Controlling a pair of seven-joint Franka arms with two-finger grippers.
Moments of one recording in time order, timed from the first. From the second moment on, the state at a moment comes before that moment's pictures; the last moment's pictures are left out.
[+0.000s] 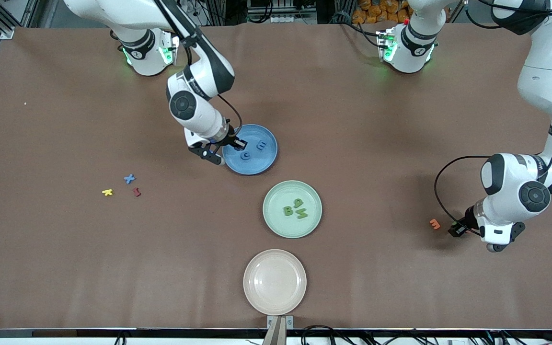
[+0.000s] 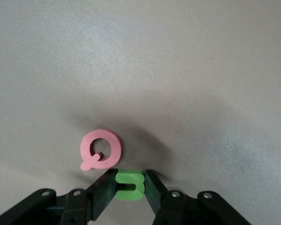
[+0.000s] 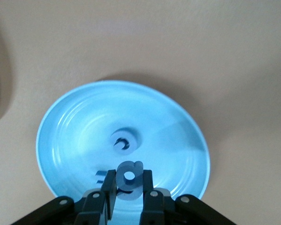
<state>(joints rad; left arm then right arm) 0.36 0.78 -0.31 -1.65 0.35 2.41 -0.77 0.53 0.34 0.15 -2.18 0.37 2.52 0.88</state>
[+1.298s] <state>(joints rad) -0.16 0.77 -0.36 -1.52 0.35 2.43 -1.42 0.58 0.34 0.18 -2.20 0.37 2.51 0.94</state>
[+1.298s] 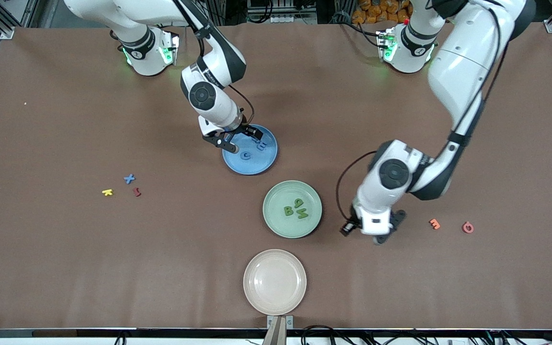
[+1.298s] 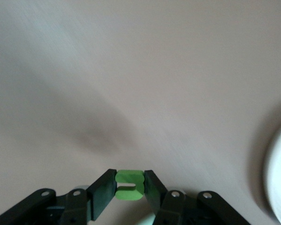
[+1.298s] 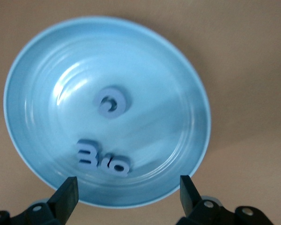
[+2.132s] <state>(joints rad) -0.34 0.77 -0.34 -1.47 0.35 2.43 -1.57 0.16 0.26 0.16 -2.24 0.09 2.36 0.43</state>
